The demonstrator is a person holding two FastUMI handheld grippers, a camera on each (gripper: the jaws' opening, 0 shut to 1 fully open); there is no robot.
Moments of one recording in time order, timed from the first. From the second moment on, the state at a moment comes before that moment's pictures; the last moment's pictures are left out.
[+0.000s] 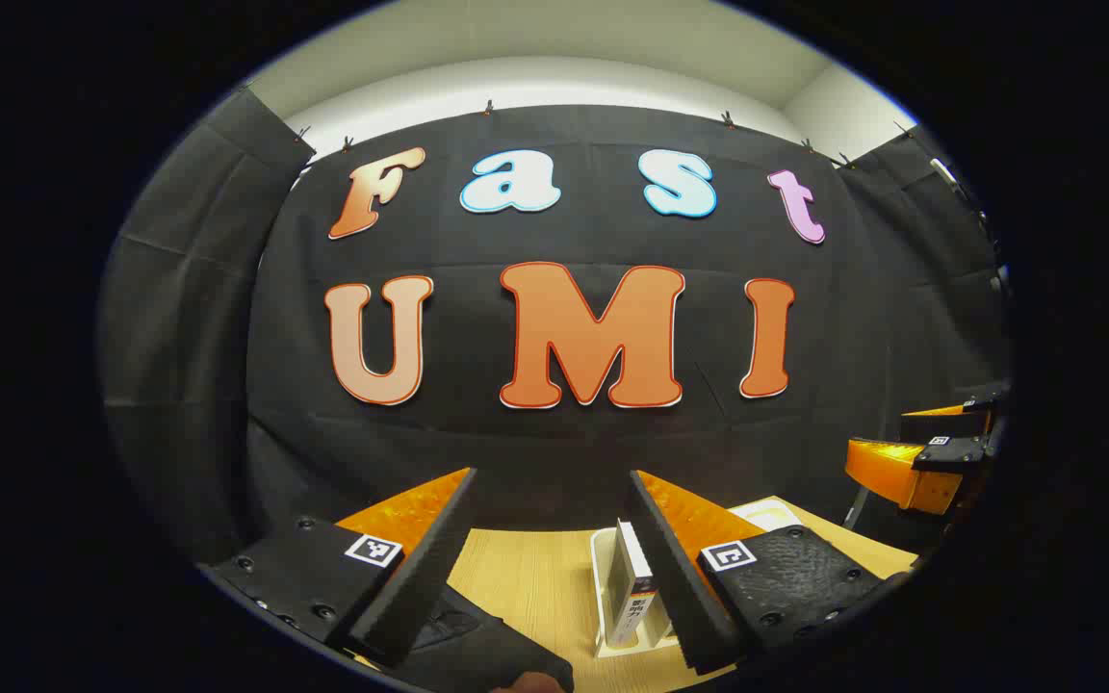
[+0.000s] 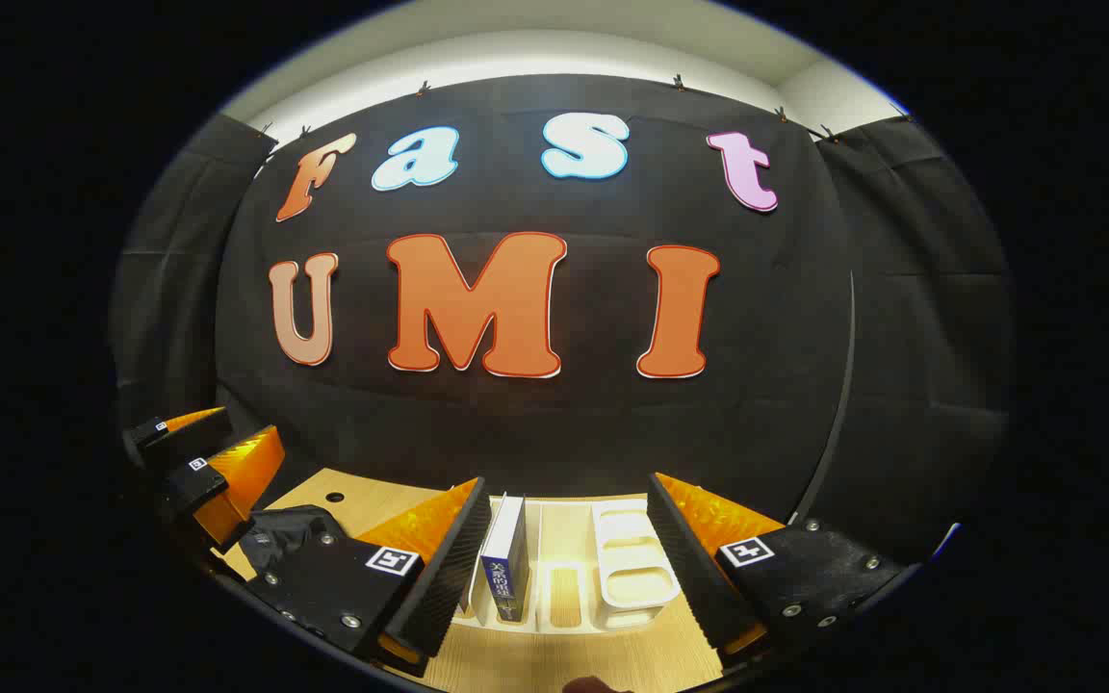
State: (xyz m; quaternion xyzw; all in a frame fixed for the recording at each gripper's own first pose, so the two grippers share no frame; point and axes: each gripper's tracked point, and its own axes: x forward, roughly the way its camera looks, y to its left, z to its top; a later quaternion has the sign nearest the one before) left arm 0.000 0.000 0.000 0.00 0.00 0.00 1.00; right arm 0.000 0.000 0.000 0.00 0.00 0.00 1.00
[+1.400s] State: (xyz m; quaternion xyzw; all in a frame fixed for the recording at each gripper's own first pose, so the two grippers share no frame) left arm -0.009 -0.007 -0.014 0.05 0.00 0.00 1.00; right arm 0.001 -0.007 -0.014 0.00 0.01 0.00 1.00
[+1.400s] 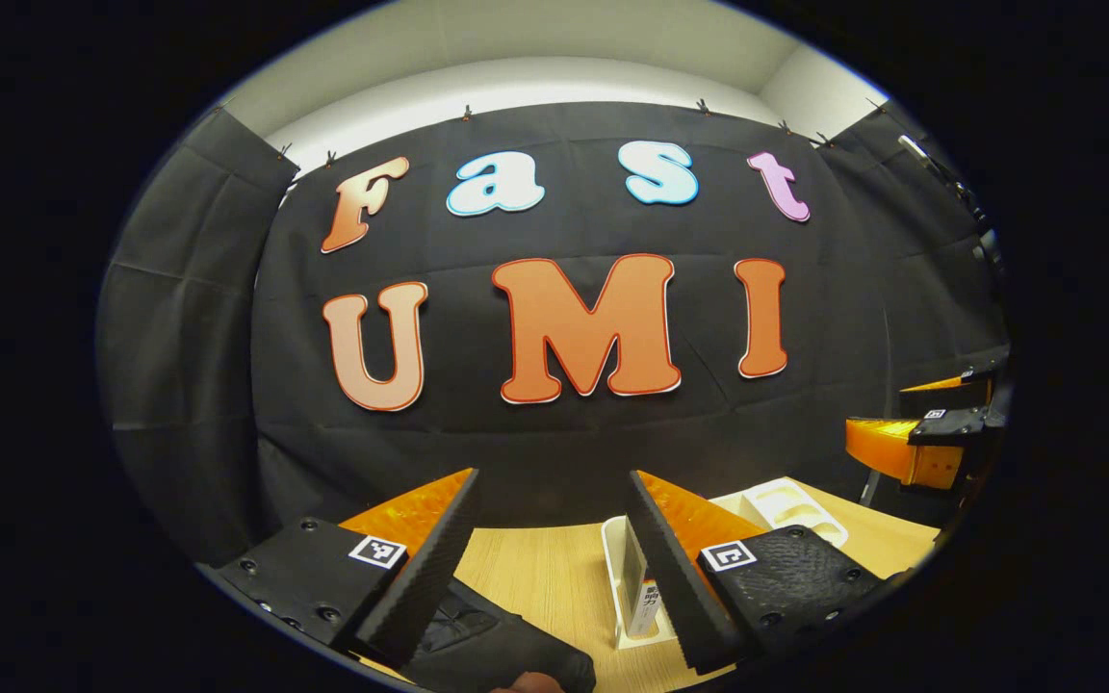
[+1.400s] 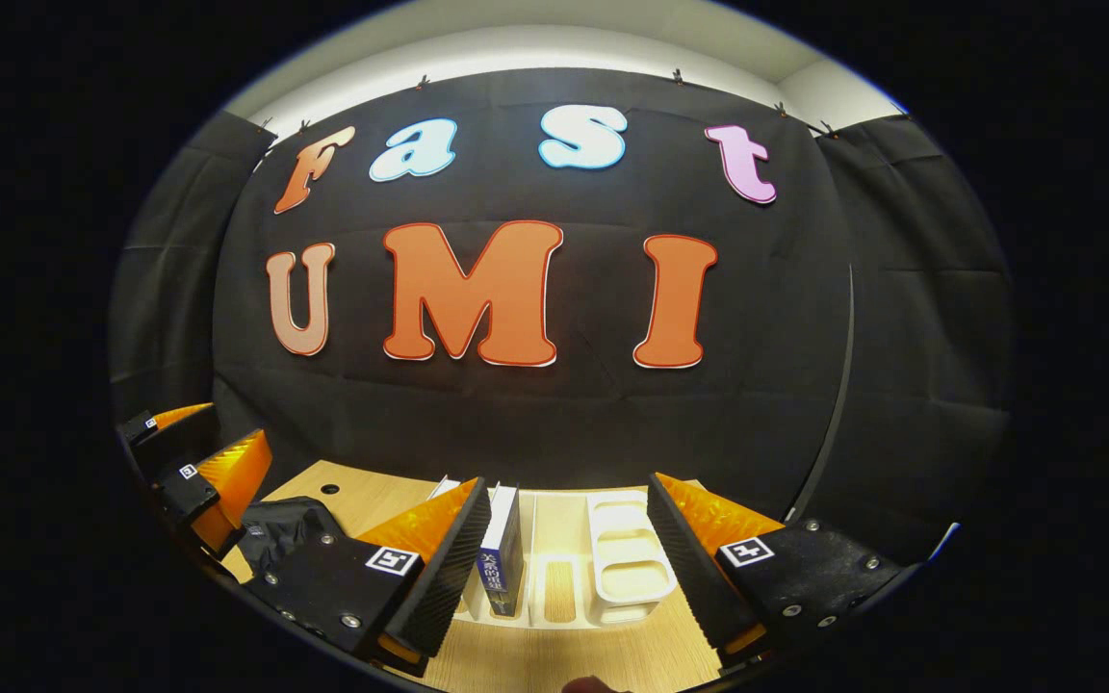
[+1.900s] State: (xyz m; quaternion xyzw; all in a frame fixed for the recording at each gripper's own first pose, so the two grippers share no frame) left arm -0.001 -0.013 -0.090 0.13 0.07 -0.01 0.99; right arm 0.002 -0.044 -0.036 0.01 0.03 -0.04 1.00
